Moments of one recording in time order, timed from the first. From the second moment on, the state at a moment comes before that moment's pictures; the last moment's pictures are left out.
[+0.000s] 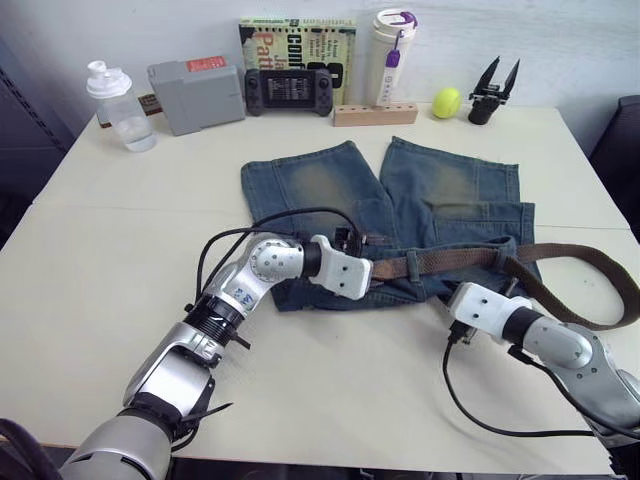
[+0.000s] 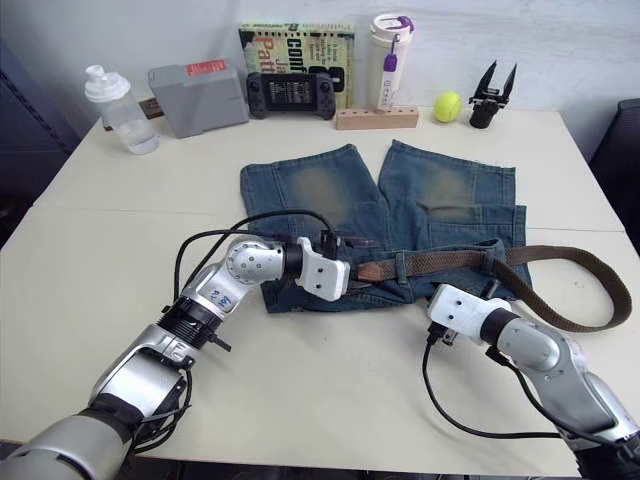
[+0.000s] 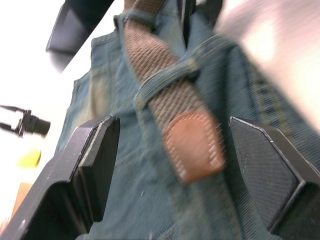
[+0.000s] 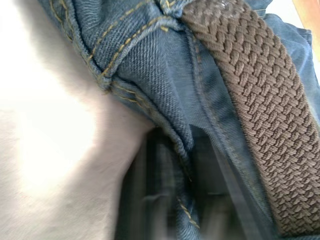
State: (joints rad) left arm -0.84 0.32 -0.45 0.45 0.29 -0.57 -0.74; right arm 0.00 -0.88 0.06 -0.27 -0.06 0.10 0.51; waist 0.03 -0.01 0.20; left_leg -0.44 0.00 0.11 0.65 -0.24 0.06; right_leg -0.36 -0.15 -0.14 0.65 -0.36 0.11
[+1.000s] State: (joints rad) left arm -0.89 0.44 -0.46 0.51 0.61 -0.77 -0.33; right arm -0.03 -0.79 0.03 -0.31 -0.09 0.25 0.54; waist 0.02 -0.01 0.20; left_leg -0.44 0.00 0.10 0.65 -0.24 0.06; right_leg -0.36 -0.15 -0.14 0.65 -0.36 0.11
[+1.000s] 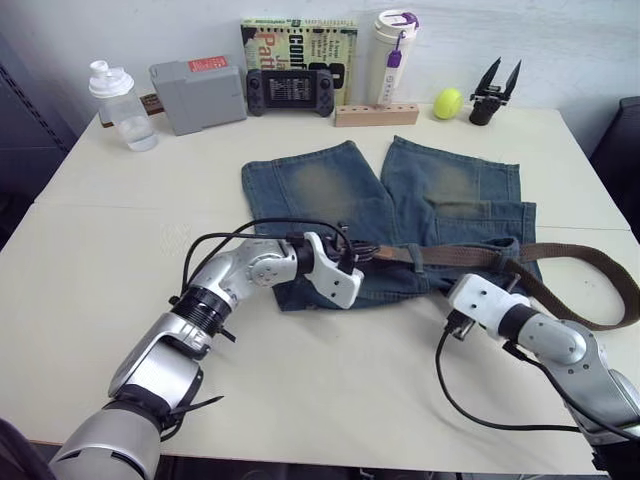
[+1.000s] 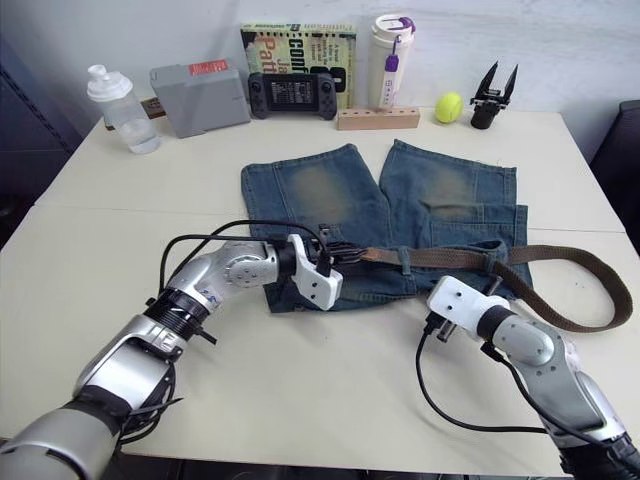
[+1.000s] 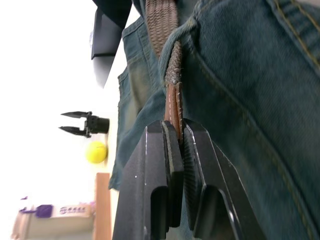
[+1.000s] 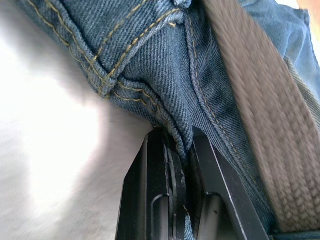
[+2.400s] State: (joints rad) left arm -0.57 0.65 -0.16 0.10 -0.31 -0.21 -0.89; right arm -0.05 -0.81 -0.03 -0.35 -0.02 0.40 0.69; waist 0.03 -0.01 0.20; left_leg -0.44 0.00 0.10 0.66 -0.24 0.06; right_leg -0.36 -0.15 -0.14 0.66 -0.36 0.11
